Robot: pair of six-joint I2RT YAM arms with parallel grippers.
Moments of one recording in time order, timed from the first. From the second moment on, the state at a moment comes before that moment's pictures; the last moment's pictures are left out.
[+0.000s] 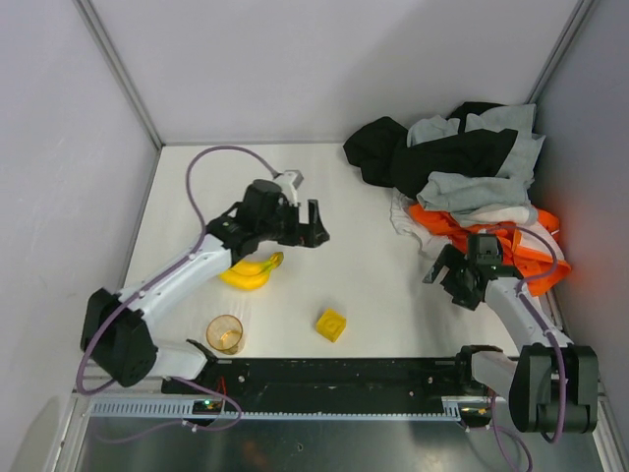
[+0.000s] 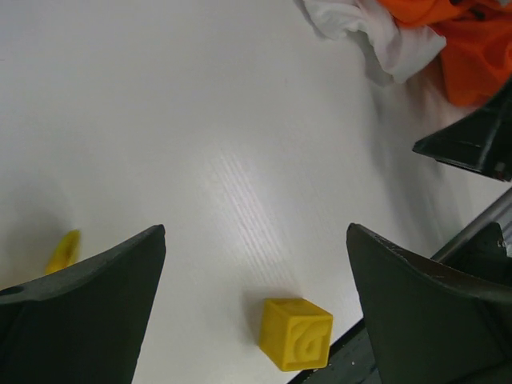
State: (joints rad) left arm -0.55 1.30 1.03 -0.36 0.19 -0.43; right arm -0.01 1.06 0.56 -0.54 -0.11 0.59
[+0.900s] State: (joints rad) left arm -0.91 1.62 1.20 -0.35 0.07 -0.44; right arm -0.33 1.23 0.81 -0.40 -0.22 0.55
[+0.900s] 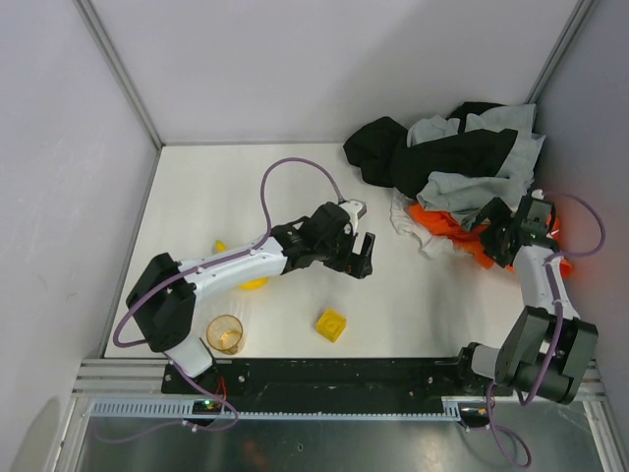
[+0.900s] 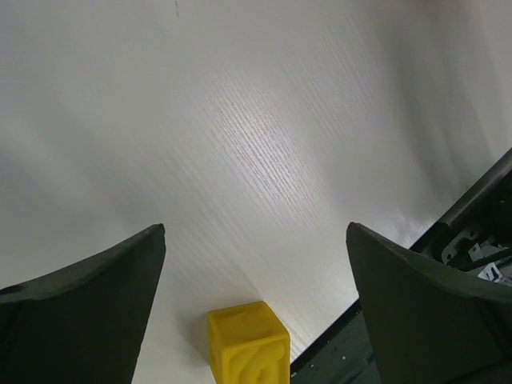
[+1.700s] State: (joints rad) left arm -0.91 1.62 1.16 -0.35 0.04 -0.44; right arm -0.23 1.58 0.98 -0.35 -0.20 0.53
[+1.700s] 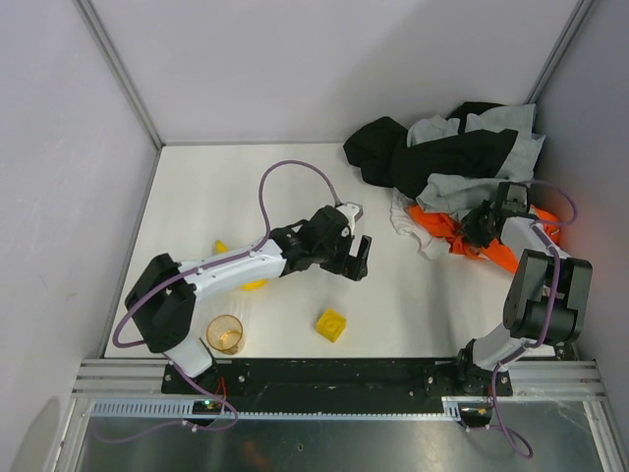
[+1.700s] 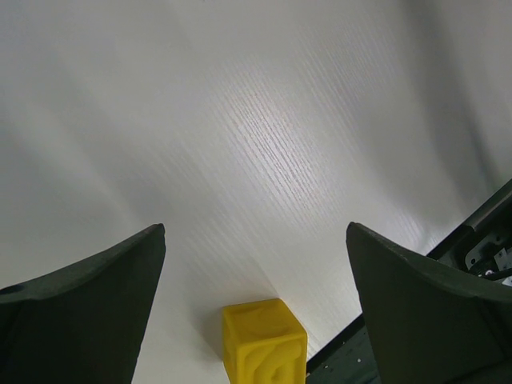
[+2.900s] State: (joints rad) left arm -0.91 1.56 1.14 -0.36 0.03 -0.44; right arm -0.31 1.66 1.51 -0.45 -0.17 0.58
